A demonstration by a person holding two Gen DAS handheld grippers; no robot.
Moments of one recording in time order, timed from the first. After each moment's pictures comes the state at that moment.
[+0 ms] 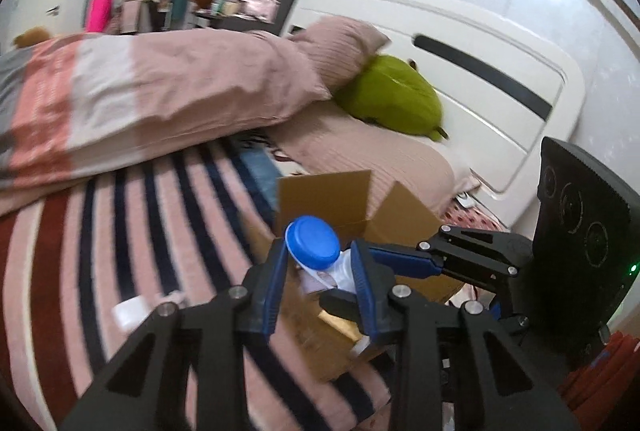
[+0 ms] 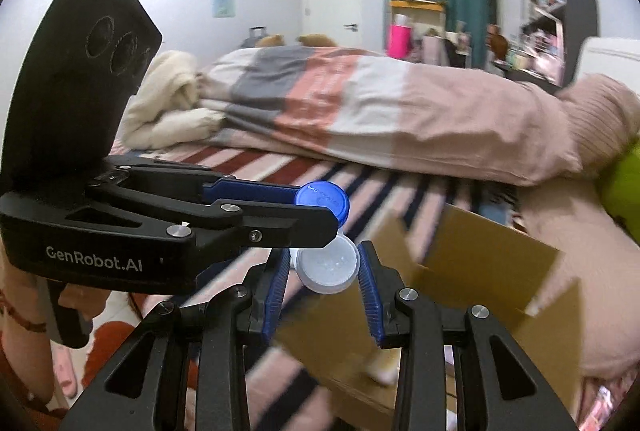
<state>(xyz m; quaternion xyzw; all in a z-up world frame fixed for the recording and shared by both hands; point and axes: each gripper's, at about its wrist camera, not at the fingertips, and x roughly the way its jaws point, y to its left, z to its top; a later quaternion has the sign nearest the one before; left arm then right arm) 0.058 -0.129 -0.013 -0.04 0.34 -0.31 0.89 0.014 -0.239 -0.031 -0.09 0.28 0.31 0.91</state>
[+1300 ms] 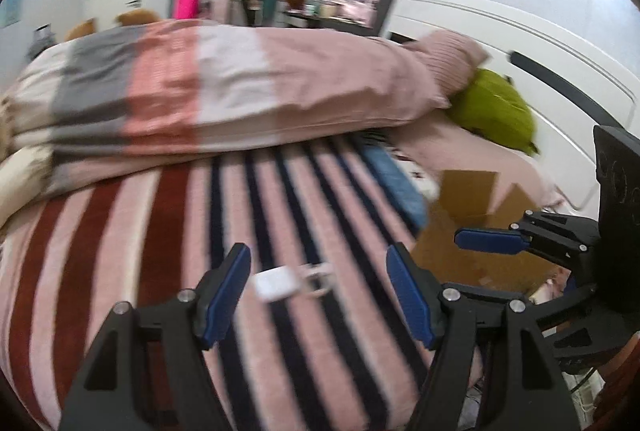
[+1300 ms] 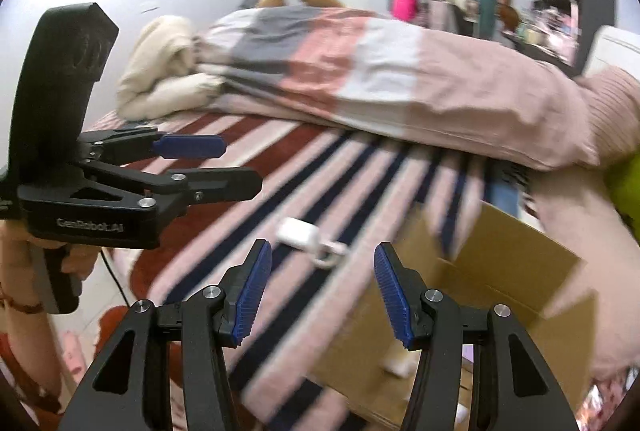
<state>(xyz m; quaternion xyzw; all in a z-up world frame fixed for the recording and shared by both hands) 0.039 0.018 -0.026 -0.05 0.34 -0.12 0.93 0.032 -0.180 -0.032 -0.12 0.35 0.32 0.87</state>
